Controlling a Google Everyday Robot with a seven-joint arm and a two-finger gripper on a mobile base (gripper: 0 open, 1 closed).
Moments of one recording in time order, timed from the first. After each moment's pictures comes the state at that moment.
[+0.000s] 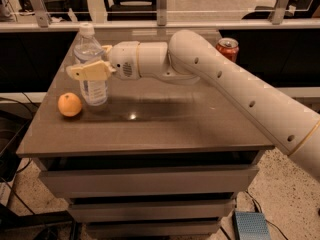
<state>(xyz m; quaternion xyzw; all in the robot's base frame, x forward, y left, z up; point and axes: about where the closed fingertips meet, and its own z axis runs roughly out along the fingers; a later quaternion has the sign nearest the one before) 0.592 0.180 0.936 -0.47 0.56 0.48 0.49</state>
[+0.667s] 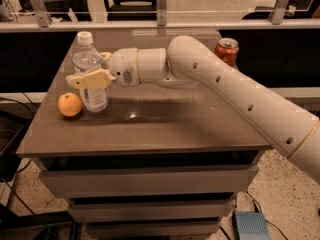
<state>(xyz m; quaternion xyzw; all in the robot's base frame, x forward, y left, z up) 0.576 0.187 0.915 -0.49 0.55 0.48 0.48</state>
